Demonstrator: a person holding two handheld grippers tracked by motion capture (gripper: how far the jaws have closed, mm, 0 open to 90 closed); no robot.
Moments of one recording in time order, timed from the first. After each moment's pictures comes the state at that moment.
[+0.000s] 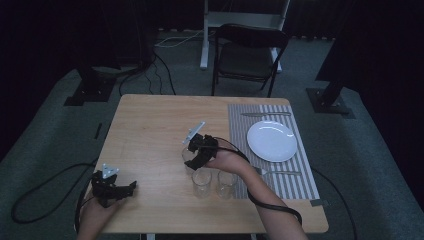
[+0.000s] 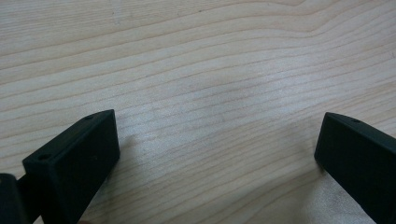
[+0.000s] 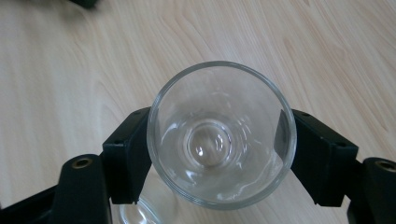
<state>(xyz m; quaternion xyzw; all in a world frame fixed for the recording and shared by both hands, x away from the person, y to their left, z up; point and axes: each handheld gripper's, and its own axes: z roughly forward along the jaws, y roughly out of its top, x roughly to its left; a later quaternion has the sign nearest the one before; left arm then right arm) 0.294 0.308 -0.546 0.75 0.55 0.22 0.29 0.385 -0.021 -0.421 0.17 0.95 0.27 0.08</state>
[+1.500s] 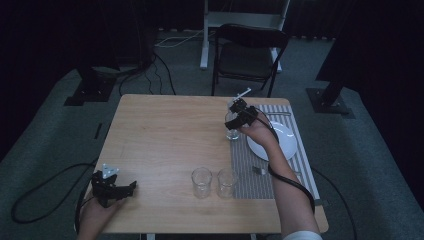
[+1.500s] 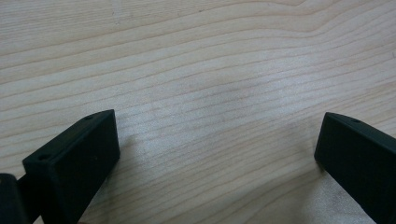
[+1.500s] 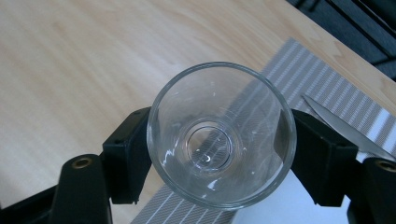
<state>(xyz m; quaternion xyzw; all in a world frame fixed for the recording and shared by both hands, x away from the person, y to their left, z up) 0.293 0.308 -0.546 0.75 0.55 0.22 0.29 0.495 -0.138 -0.407 0.39 0.87 0.24 0.17</state>
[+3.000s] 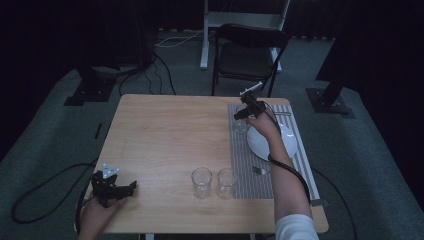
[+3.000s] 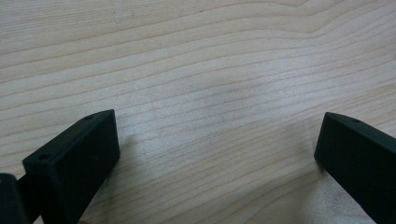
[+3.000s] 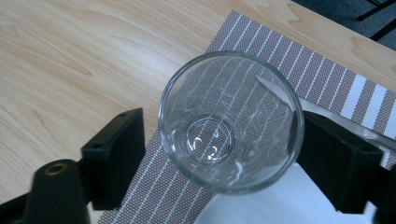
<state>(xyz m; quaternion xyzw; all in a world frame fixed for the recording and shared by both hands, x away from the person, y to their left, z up) 0.293 0.307 -0.546 0.75 0.55 0.22 0.29 0.555 -0.176 -0.435 0.49 0.83 0.23 0.15</state>
